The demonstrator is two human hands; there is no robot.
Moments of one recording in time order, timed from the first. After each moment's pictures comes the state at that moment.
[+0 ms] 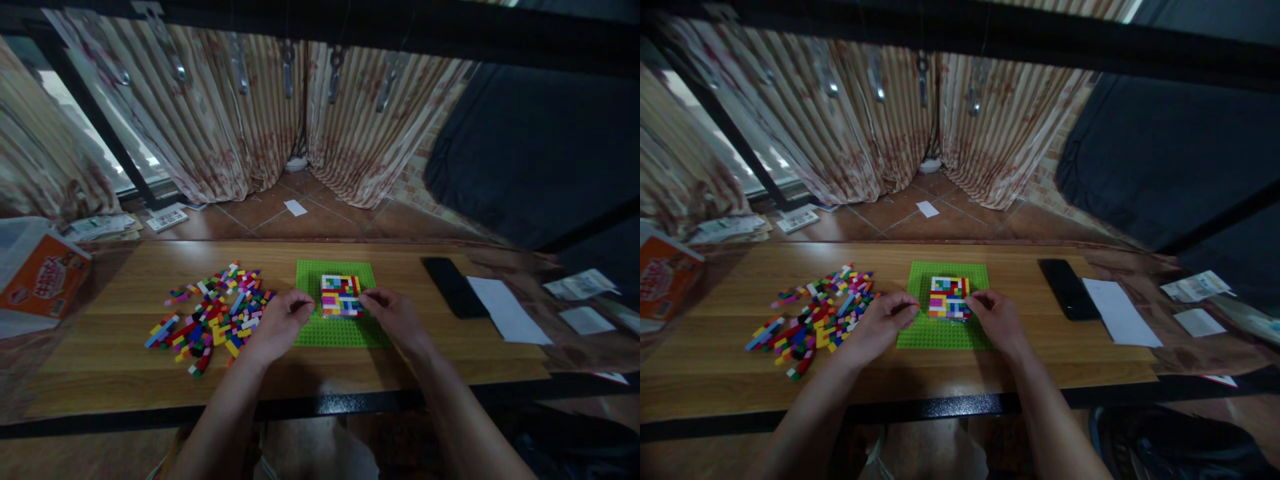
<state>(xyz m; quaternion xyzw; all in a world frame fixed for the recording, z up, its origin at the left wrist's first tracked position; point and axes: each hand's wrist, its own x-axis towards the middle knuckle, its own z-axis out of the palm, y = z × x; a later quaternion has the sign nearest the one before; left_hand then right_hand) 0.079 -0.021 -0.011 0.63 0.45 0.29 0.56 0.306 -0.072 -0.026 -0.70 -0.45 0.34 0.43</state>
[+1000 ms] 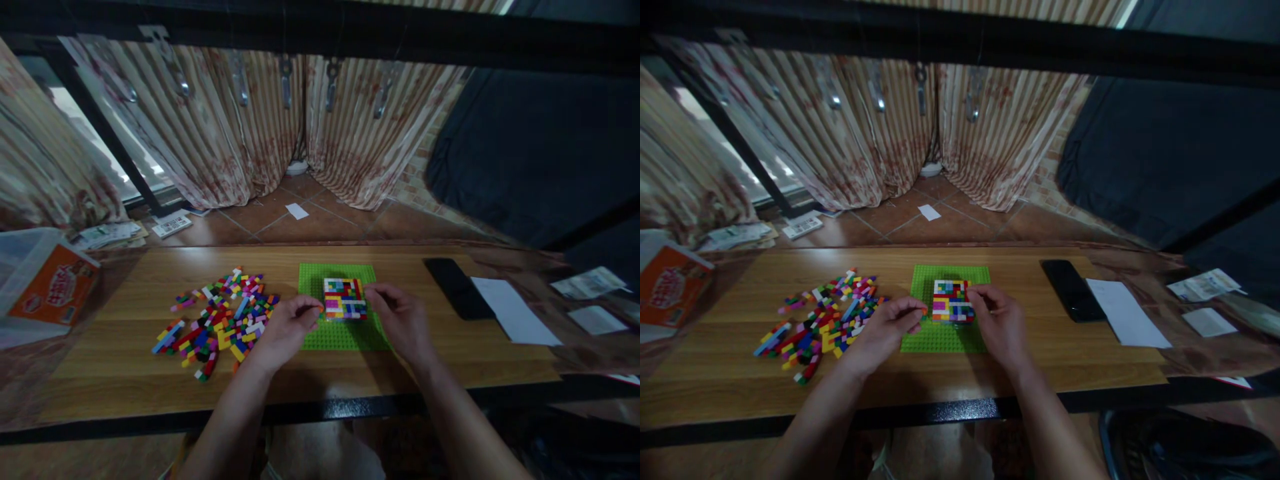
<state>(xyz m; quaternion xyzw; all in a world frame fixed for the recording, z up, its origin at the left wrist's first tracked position) 0.084 -0.027 -0.004 0.55 0.44 0.30 0.65 0.285 -0.079 -0.009 -0.64 -0.51 0.24 0.52</state>
